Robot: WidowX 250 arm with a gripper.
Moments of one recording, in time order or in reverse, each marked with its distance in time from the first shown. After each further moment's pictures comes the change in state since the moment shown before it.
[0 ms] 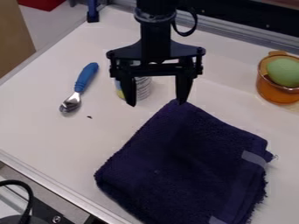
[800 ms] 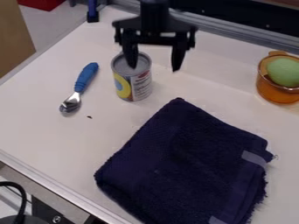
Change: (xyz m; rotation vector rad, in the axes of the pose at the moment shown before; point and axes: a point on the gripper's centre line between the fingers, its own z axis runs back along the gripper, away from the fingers) arm 0.077 -0.001 0.000 0.010 -0.175 -0.154
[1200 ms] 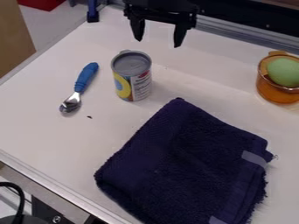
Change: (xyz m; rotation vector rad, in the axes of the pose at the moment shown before) arm 0.055 0.004 -0.015 0.057 -0.117 -0.091
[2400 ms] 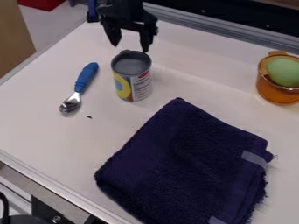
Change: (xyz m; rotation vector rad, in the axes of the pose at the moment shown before) arm 0.019 0.038 -0.057 -0.131 0.025 -0.157
